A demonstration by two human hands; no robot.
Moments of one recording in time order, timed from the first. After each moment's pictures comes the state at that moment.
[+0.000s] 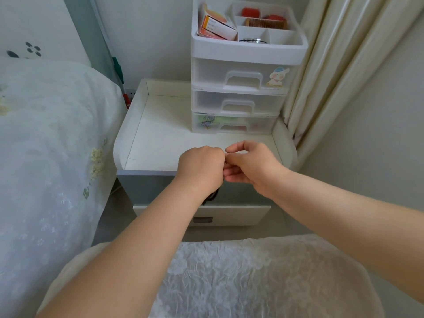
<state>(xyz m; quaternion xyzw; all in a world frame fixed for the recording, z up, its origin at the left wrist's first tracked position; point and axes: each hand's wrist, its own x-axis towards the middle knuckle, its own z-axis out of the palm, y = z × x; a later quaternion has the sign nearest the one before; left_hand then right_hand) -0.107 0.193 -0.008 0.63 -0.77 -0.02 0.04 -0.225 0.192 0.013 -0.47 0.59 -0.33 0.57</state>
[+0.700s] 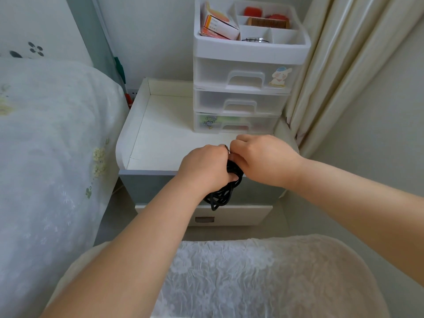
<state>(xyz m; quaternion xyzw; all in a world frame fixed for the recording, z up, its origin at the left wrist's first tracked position) -0.105 0.191 -0.007 0.61 -0.78 -0.11 0.10 -0.250 0.175 0.017 -0.92 0.36 -0.14 -0.07</state>
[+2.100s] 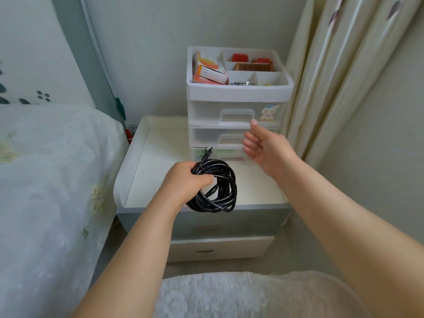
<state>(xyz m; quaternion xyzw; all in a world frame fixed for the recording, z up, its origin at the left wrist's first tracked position) -0.075 0.167 0.012 0.63 -0.54 -0.41 0.37 -0.256 0.106 0.051 -0.38 0.48 -0.52 0.60</state>
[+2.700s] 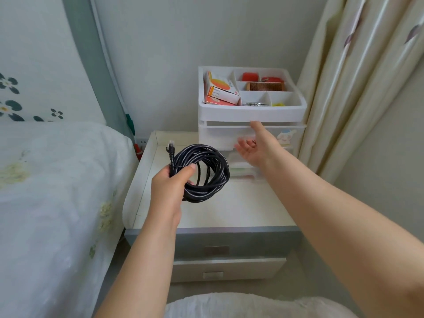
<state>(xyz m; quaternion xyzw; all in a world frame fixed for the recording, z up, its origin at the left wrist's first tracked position) -0.046 0.142 0.021 0.56 -0.32 -0.46 0.62 -0.215 0.024 0.065 -0.18 0.51 -0.55 0.64</state>
